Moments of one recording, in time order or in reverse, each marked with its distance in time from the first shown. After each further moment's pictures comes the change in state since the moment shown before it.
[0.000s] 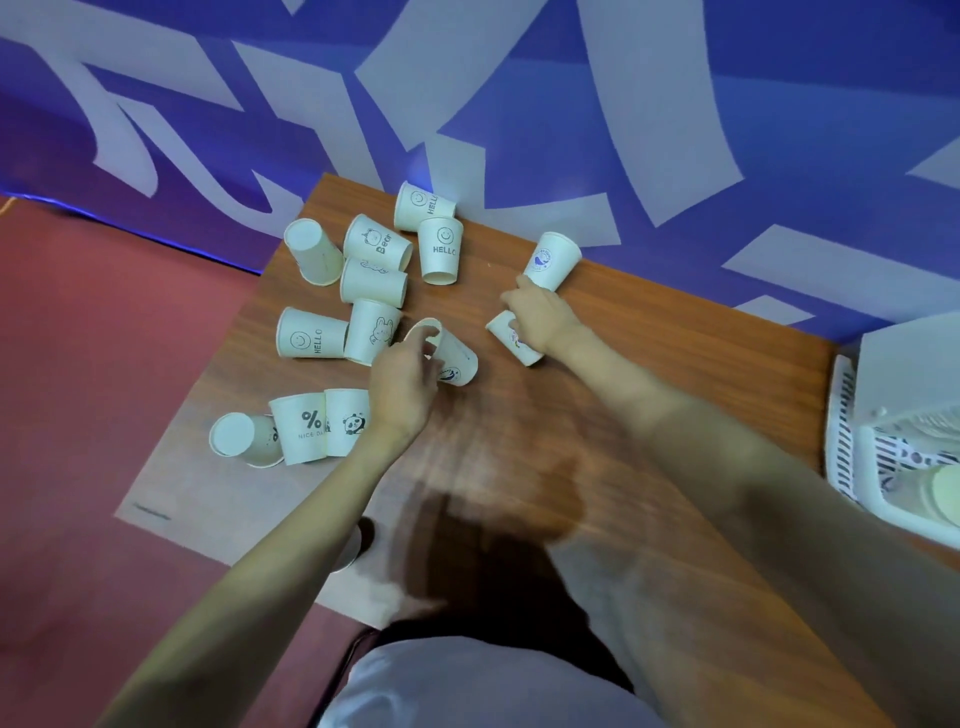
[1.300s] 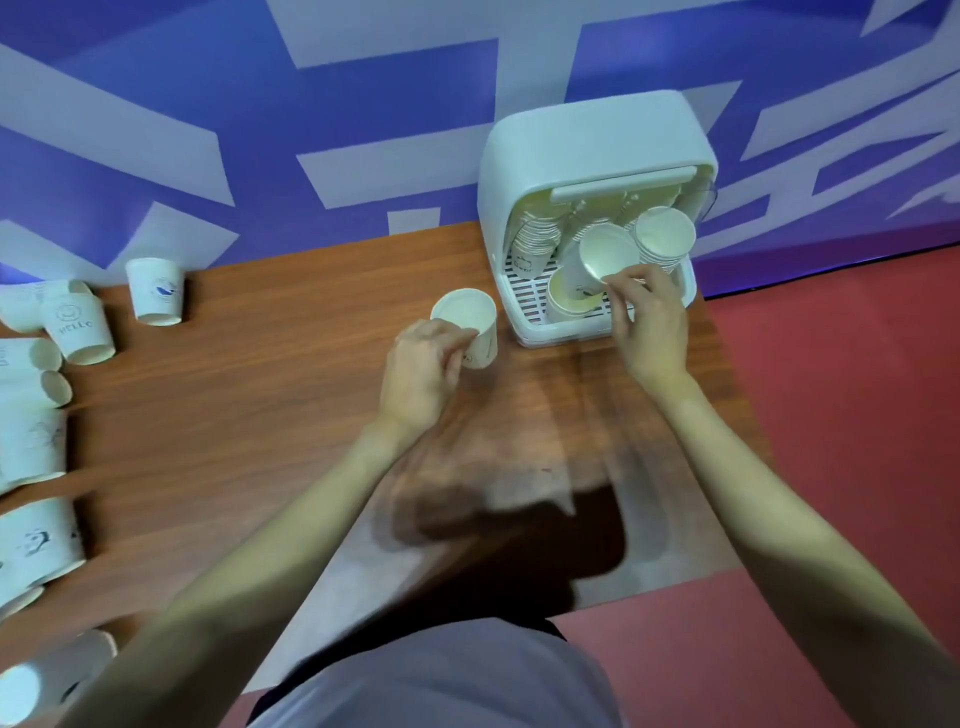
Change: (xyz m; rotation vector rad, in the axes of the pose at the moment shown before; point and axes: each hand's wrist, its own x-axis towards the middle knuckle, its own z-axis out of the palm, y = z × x) left_hand -0.161 0.314 0.189 -0.019 -0.341 0.767; right_hand -0.443 0.308 0.055 0.270 0.994 0.620
